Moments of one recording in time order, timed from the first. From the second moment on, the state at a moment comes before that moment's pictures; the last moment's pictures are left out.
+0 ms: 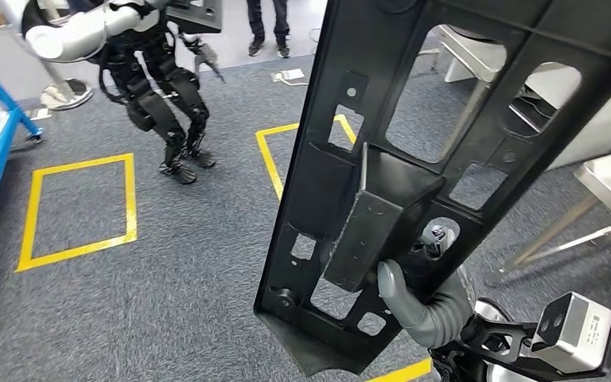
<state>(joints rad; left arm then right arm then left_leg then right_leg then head) -0.11 -0.01 -1.18 -0.22 0.69 0.35 -0.06 -0.21 -0.47 0.56 -2.31 -0.41 -0.29 -0.10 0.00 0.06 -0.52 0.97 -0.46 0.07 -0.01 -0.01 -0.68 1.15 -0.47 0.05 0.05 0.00</state>
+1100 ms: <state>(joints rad) -0.12 0.03 -1.20 -0.22 0.65 0.37 -0.09 -0.18 -0.47 0.54 -2.28 -0.42 -0.26 -0.19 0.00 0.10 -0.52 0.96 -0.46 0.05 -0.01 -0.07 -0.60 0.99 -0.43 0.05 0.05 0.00</state>
